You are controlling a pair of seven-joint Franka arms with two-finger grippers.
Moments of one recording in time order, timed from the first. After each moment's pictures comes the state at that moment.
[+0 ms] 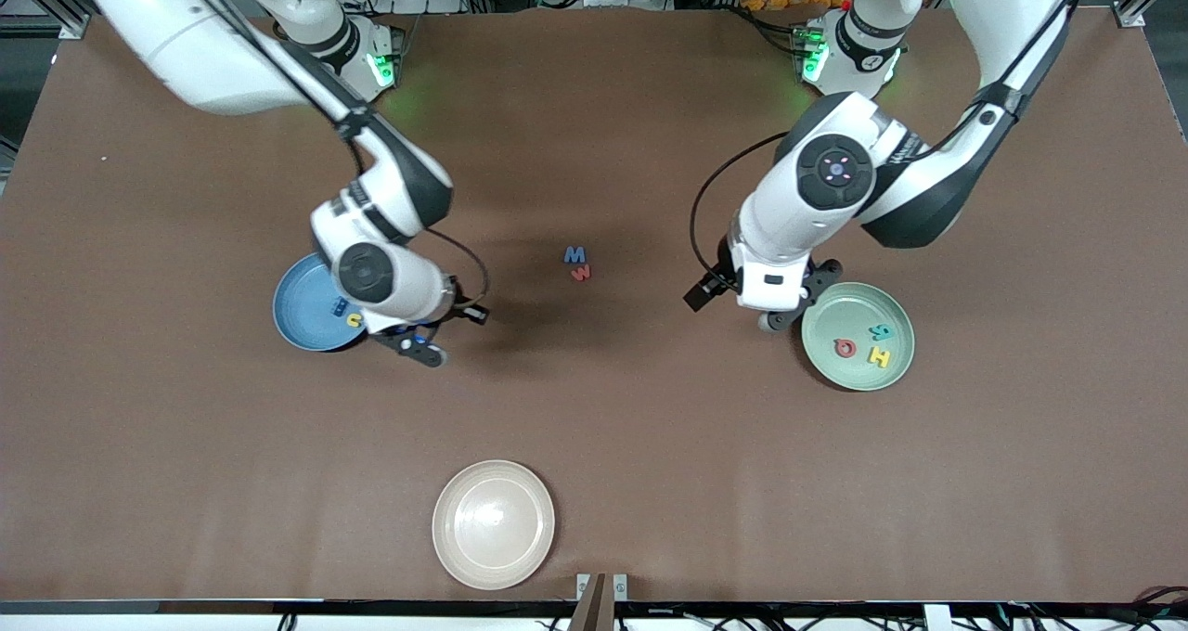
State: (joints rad) left arm 0.20 0.51 -0.90 -1.68 0.27 2.03 -1.50; right arm -0.22 0.63 0.68 -1.78 -0.22 2.09 0.95
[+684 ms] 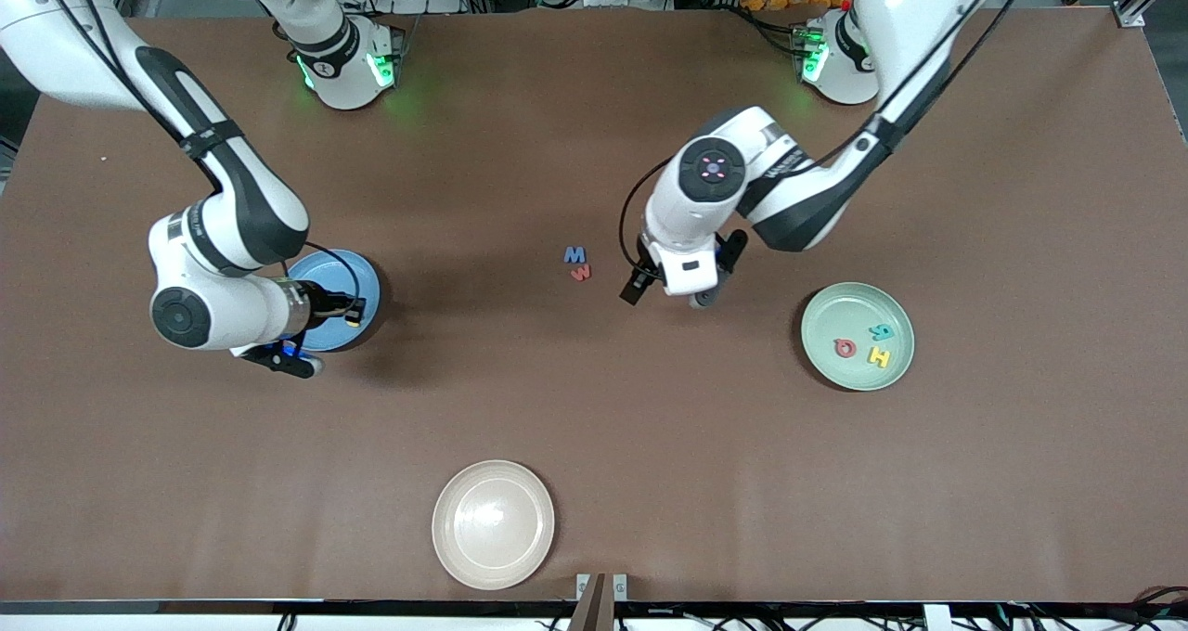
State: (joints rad) left arm -0.14 0.59 -0.69 -1.69 0.27 2.18 -1.92; right arm -0.55 0.59 0.71 -1.85 -0.22 1.92 0.58
